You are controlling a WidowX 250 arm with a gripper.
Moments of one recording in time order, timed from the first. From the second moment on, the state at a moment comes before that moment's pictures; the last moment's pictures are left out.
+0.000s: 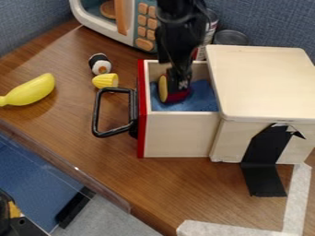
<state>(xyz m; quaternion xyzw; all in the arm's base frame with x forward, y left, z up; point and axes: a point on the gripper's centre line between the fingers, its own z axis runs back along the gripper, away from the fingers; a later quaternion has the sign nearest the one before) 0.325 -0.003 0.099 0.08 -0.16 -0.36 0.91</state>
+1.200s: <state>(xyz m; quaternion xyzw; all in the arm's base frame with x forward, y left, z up) 0.335 -0.012 0.069 0.11 -0.17 -0.37 0.91</state>
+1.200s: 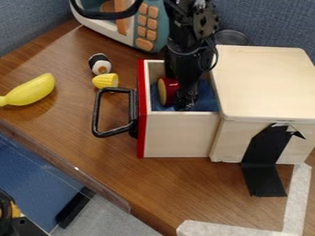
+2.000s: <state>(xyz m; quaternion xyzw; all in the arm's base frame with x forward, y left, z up) 0.337 0.001 0.088 0.07 -0.18 -0.35 0.92</state>
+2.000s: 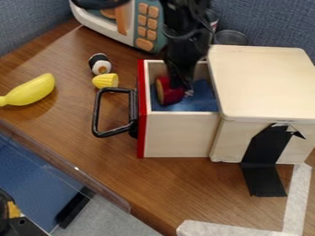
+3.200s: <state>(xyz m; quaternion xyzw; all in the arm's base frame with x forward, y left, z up) 0.340 0.002 0.076 0.08 -0.17 -0.35 0.92</state>
